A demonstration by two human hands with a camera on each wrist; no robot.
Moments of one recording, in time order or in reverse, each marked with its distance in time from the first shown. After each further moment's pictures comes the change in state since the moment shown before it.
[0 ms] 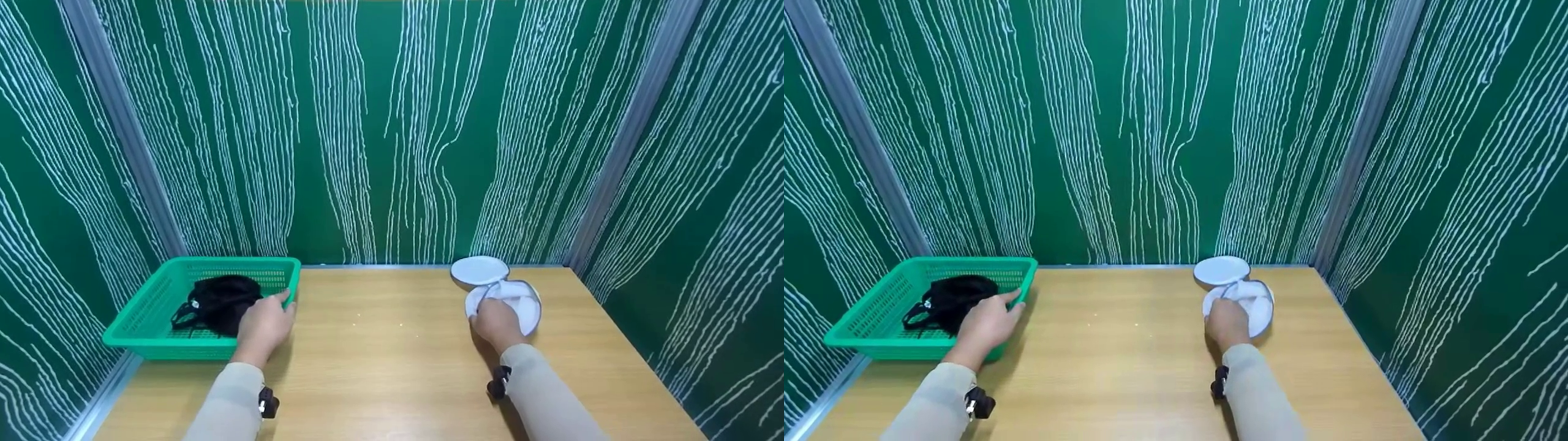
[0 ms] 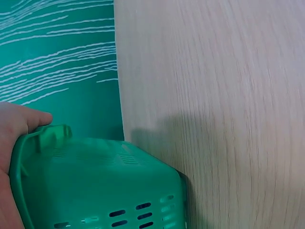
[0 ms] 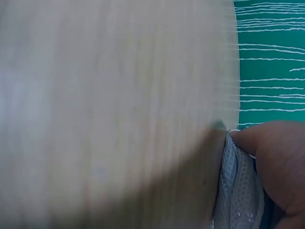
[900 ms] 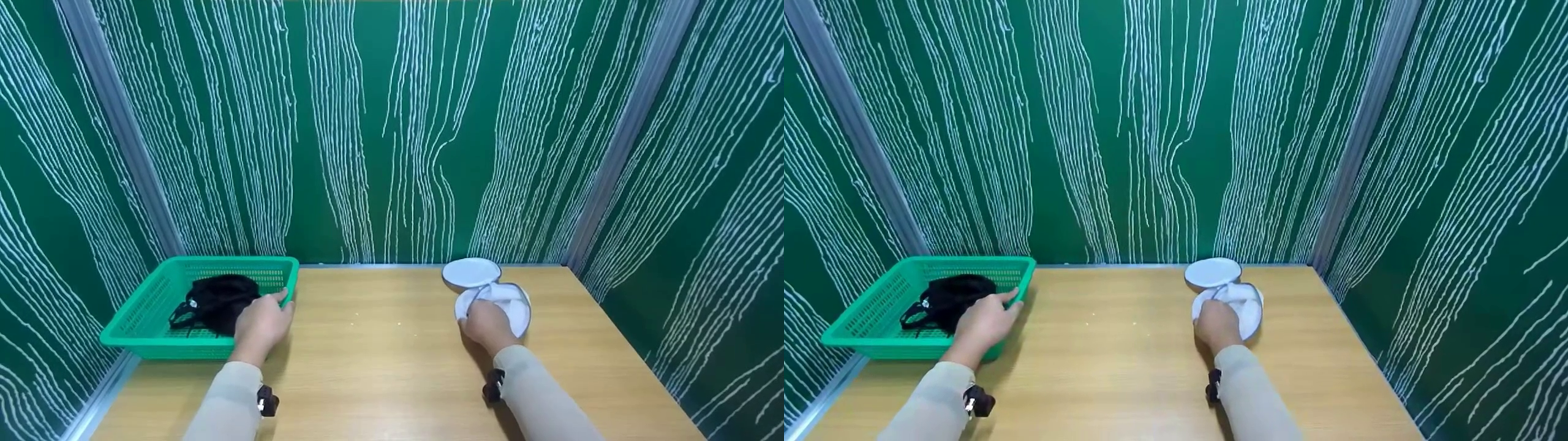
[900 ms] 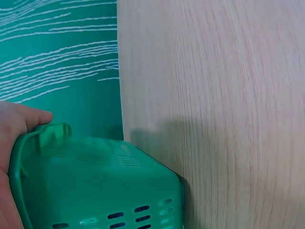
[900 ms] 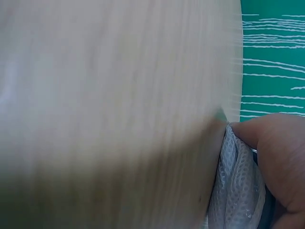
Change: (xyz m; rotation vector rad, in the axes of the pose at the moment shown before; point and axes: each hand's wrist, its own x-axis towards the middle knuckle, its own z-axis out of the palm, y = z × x) left_hand 0.001 -0.004 0.000 -0.013 0.001 -0.013; right_hand -0.008 -0.016 0.004 0.004 -0.020 -0.025
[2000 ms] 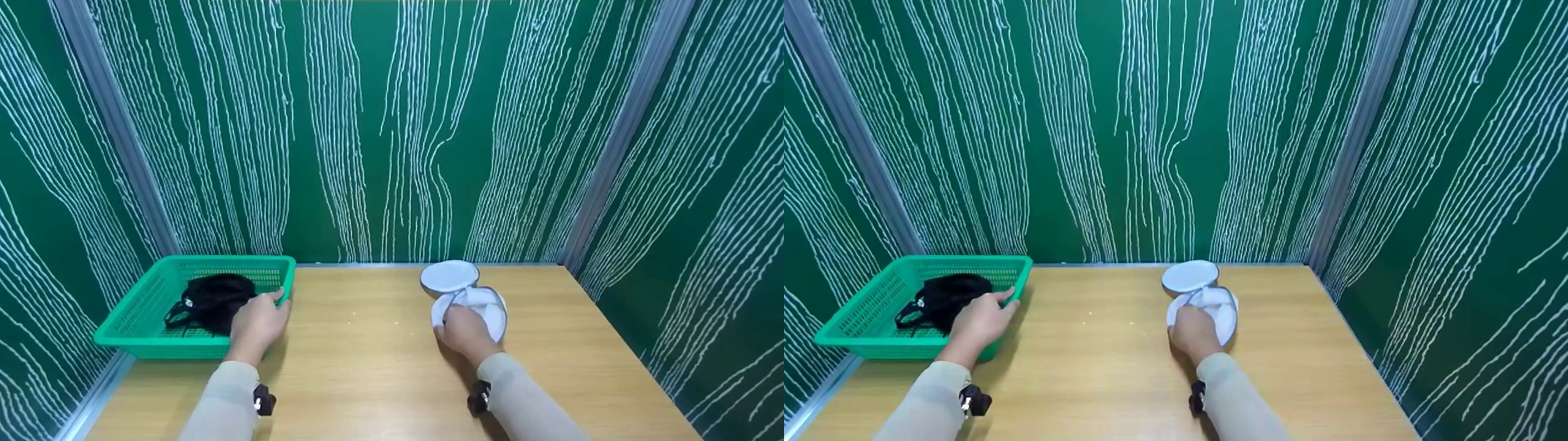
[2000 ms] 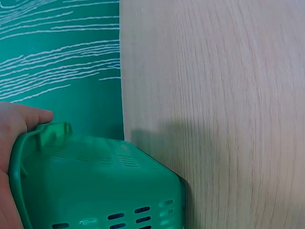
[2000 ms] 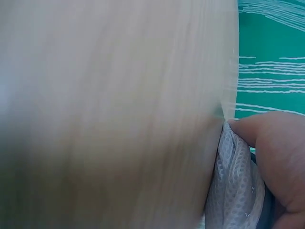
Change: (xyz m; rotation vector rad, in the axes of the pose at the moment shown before) left_hand 0.001 -0.002 -0.001 -0.005 0.015 0.025; right_hand -0.028 -0.047 0.012 -0.033 0.044 -0.138
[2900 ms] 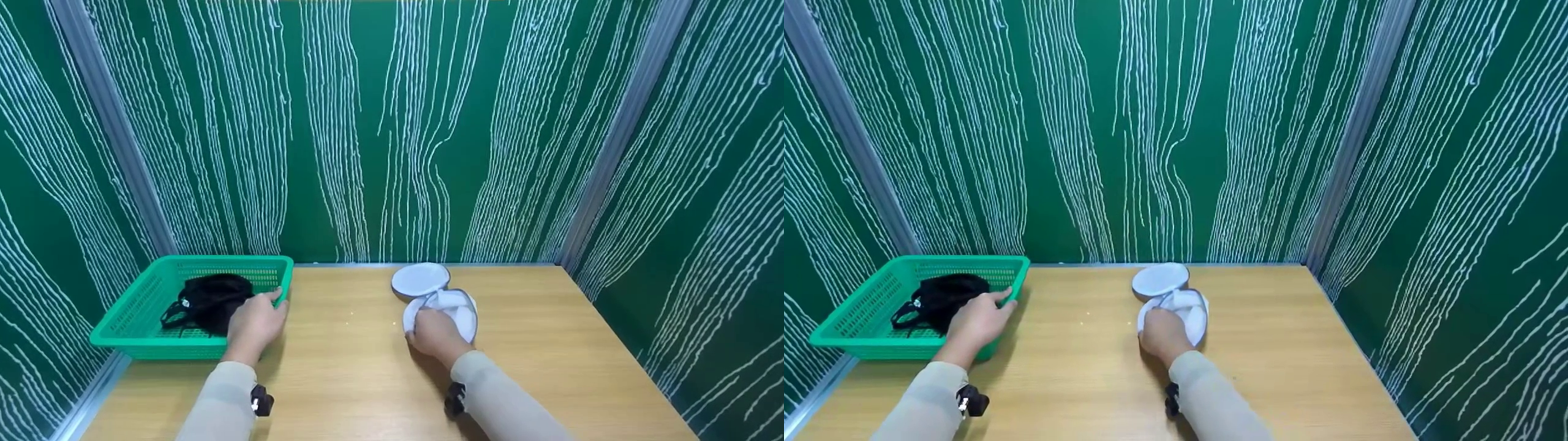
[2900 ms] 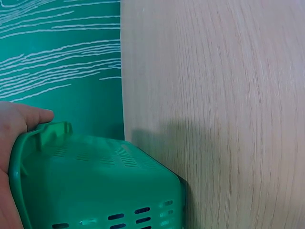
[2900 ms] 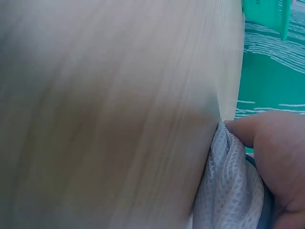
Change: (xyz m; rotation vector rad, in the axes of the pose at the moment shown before) left_hand 0.001 -0.001 0.001 0.002 -0.031 -0.019; right_hand 0.003 -0.054 0.013 -0.045 -0.042 -0.108
